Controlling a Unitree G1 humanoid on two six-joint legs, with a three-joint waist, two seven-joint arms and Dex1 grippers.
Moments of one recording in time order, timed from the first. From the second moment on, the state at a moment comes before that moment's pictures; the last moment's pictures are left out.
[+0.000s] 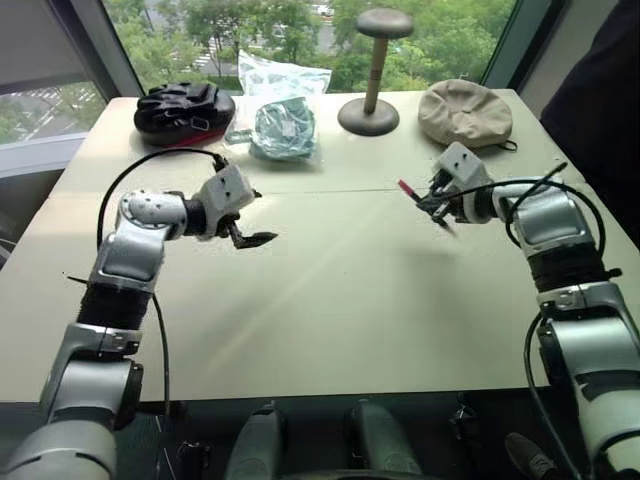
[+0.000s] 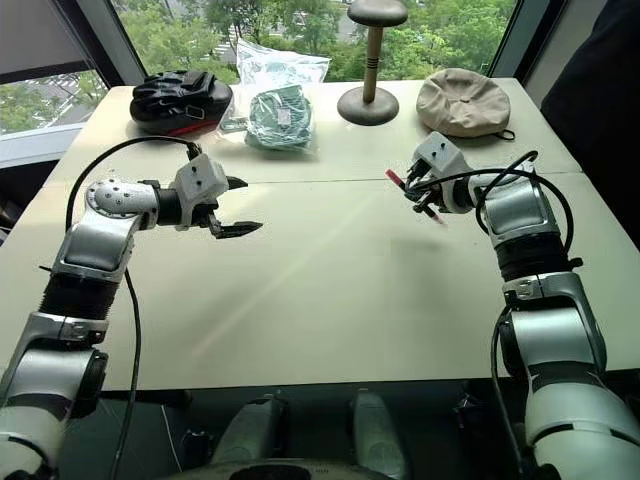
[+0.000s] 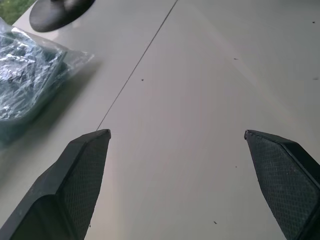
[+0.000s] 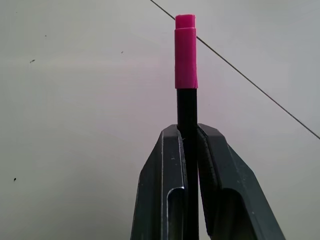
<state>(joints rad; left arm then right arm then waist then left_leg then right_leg) -0.65 0.53 0.00 0.13 -0.03 0.40 -0.94 -0.89 -0.67 0.08 0.52 -0.05 0.71 0.91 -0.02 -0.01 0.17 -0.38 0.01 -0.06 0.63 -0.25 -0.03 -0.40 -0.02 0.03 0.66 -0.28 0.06</state>
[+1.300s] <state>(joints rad) -0.15 0.44 0.23 -0.34 -0.35 0.65 -0.57 -0.44 -0.75 -0.27 0.05 0.33 0.89 0.79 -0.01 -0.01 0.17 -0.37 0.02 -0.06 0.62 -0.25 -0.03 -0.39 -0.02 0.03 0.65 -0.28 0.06</state>
